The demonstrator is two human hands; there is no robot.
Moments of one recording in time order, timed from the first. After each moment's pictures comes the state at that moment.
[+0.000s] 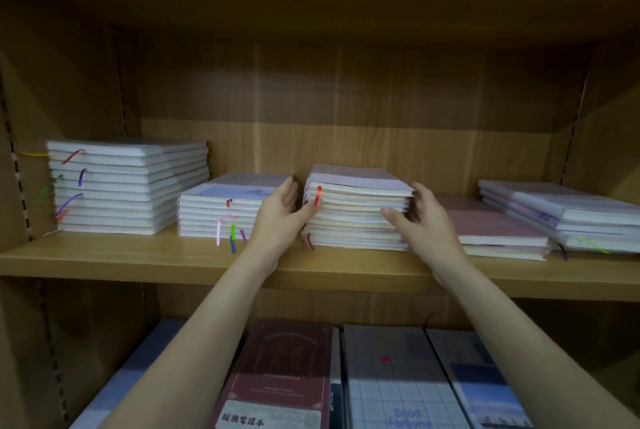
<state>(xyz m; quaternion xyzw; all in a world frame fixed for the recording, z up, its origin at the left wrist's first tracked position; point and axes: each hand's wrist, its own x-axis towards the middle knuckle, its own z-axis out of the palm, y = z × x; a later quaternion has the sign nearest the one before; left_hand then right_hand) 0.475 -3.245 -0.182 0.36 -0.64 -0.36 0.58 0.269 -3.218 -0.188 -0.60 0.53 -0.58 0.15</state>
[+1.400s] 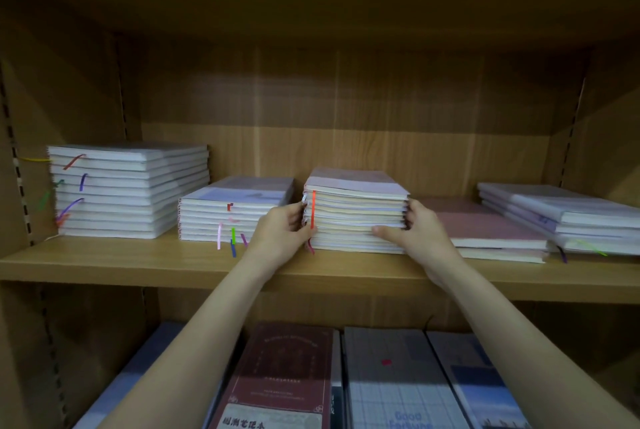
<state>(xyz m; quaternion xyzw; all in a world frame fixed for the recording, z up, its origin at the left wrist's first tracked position) 0.482 -3.261 -0.192 0.42 -0.71 -0.28 0.49 0.268 -3.235 -0.192 -0.60 0.54 -0.56 0.21</state>
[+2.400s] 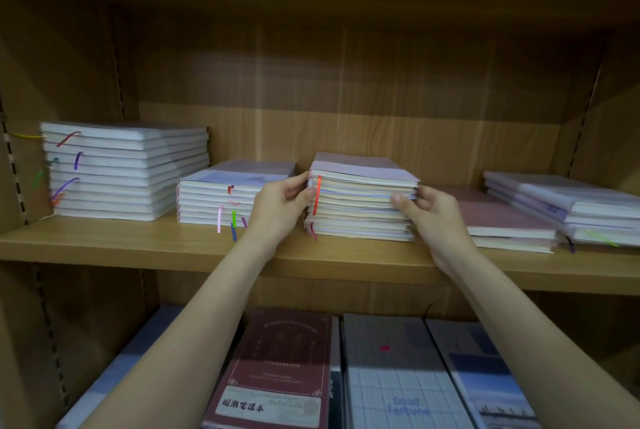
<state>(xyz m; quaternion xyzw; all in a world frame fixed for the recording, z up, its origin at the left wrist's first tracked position) 0.480 -3.256 -0.184 0.39 -0.67 -0.27 0.57 0.271 -3.225 -0.189 -0.57 0.45 -0.64 0.25</state>
